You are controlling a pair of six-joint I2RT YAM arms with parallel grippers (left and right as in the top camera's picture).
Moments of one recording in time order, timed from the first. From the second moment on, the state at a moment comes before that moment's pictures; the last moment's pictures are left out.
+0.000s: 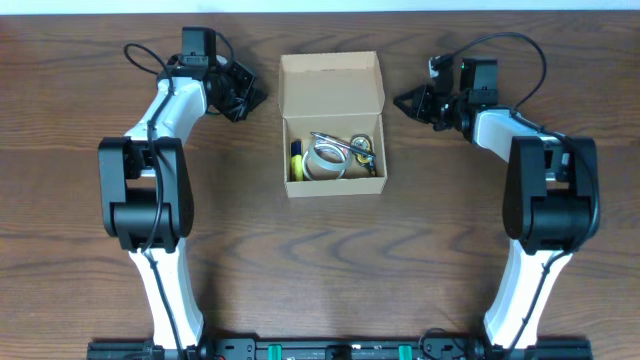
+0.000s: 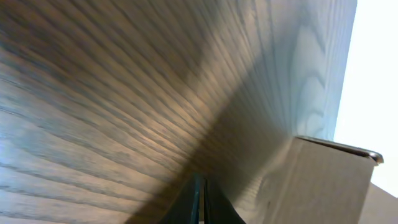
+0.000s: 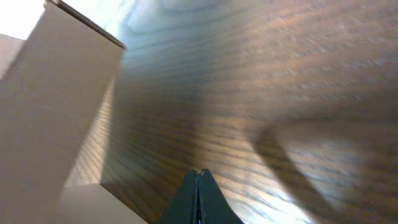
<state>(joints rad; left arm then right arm) -0.04 2.22 1.64 -0.49 0.58 -1.03 0.02 2.19 1.33 0.04 -0.73 0.45</state>
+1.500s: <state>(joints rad) -0.07 2.24 1.64 -0.40 0.81 -0.90 0.08 2.19 1.49 -0.12 -0.84 0.32</state>
